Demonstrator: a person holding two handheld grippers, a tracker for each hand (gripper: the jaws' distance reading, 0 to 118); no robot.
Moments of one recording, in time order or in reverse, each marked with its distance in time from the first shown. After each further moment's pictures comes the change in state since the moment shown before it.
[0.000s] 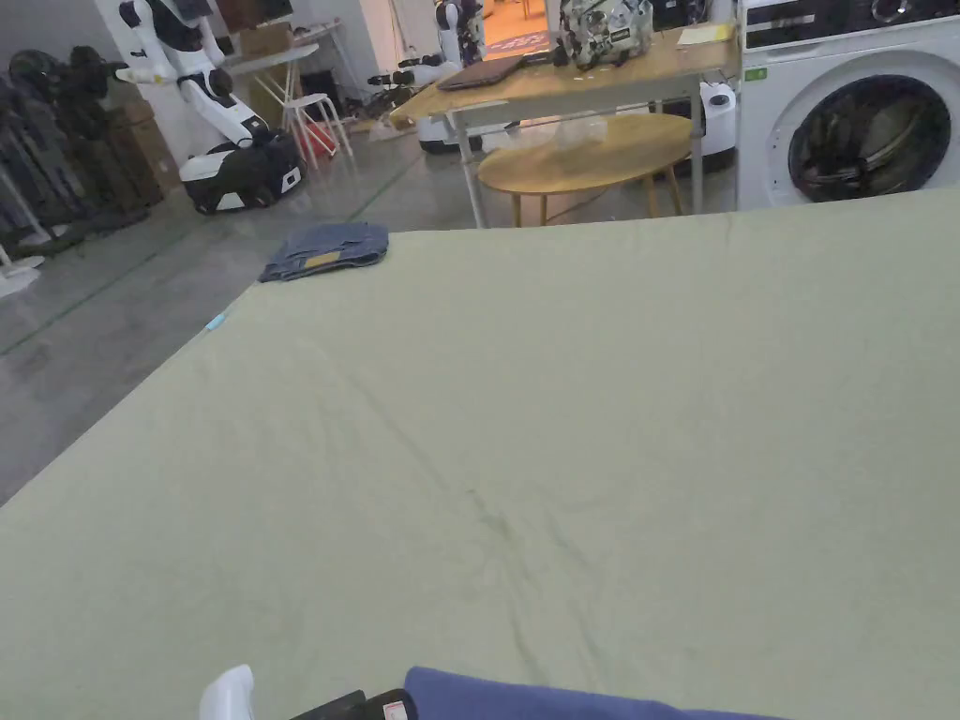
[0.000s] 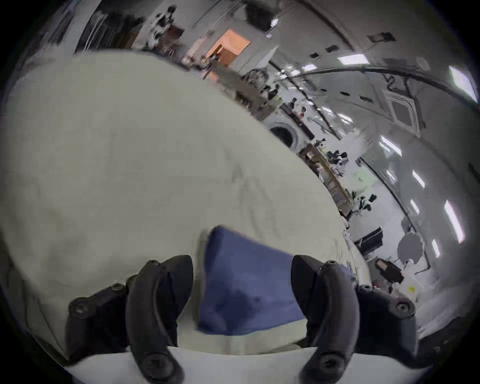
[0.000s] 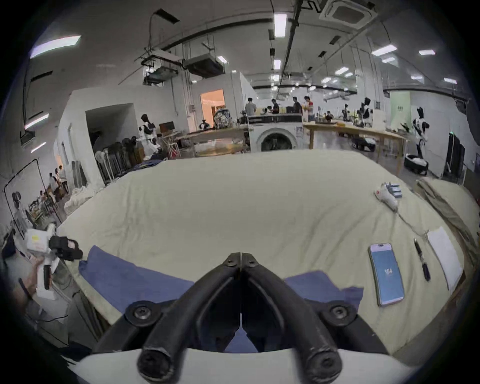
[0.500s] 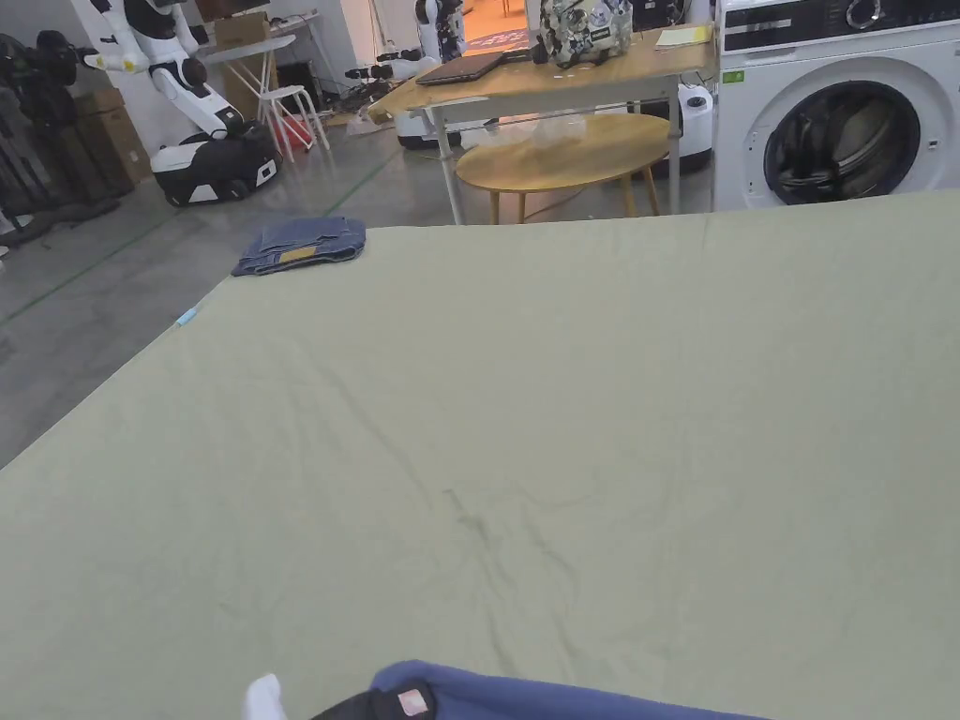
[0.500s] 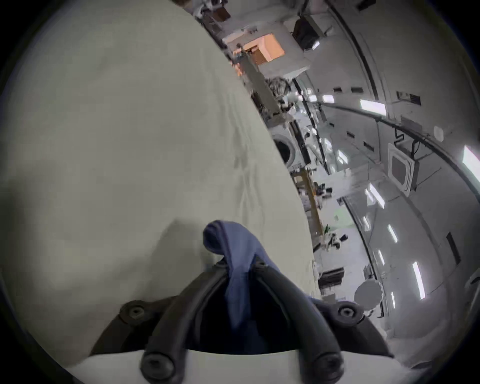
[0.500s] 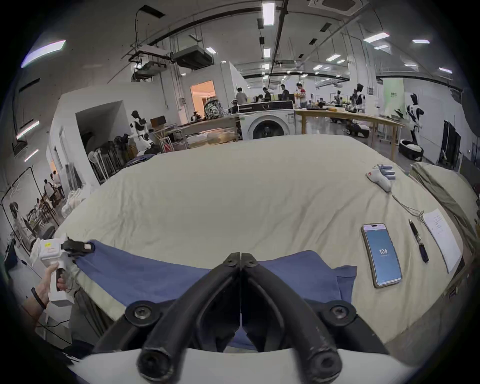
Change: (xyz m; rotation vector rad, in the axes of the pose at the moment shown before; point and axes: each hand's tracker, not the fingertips) left arm 0.004 -0.014 -0.035 0.132 -0.160 0.269; right arm 0.003 -0.007 0.012 -0.048 -0.033 -0.035
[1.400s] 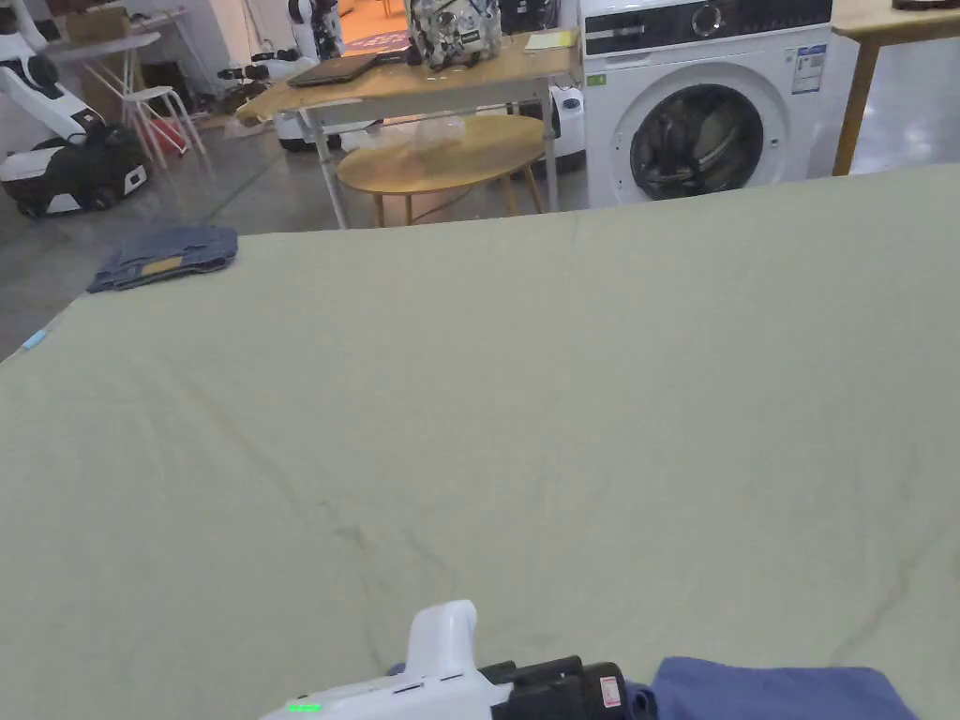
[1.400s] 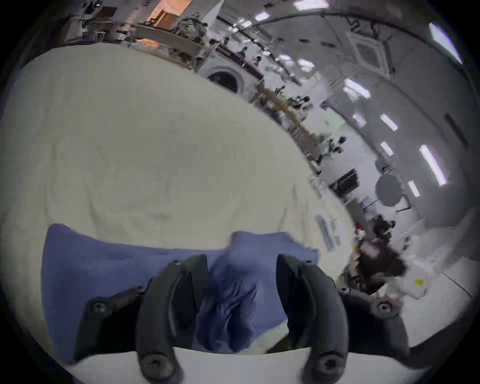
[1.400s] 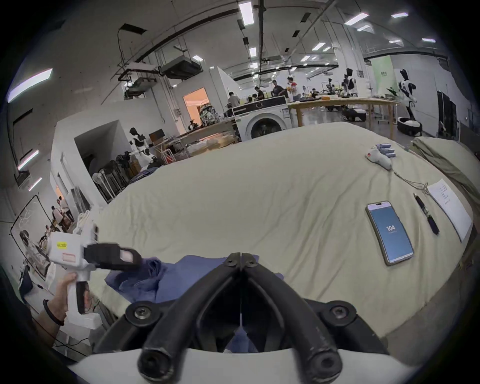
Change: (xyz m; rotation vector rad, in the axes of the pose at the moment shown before) left arm 0.153 -0.091 -0.127 -0.390 -0.071 -0.498; right arm 0.001 -0.007 0.017 0.010 0.047 -0.137
